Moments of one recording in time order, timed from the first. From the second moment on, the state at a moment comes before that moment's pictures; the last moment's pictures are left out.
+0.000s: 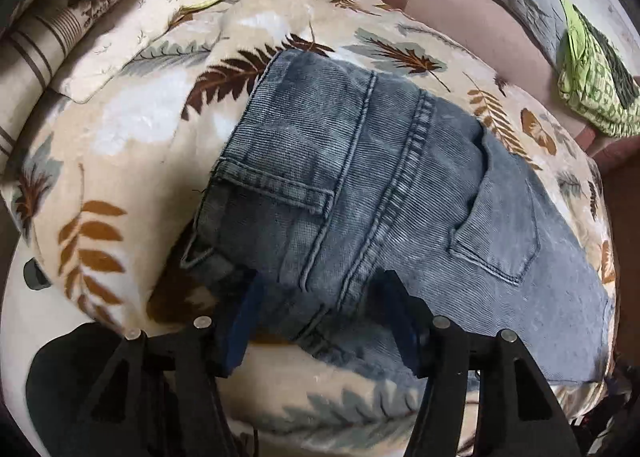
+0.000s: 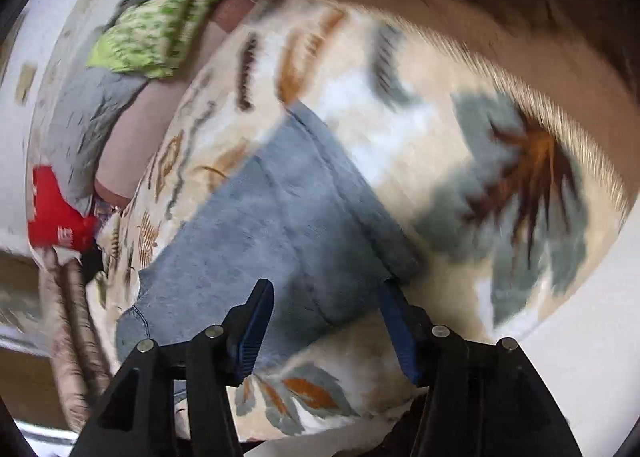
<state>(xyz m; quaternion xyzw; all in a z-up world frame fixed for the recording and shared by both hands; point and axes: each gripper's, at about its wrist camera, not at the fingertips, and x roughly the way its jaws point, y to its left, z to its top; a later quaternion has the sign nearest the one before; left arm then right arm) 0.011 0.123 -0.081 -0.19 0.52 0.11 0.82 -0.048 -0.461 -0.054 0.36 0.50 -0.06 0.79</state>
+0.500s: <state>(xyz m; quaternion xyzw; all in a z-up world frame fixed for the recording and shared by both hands) -0.039 0.200 -0.067 -0.44 0.44 0.08 0.78 0.027 -0.167 -0.045 0.24 0.54 0.28 0.75</state>
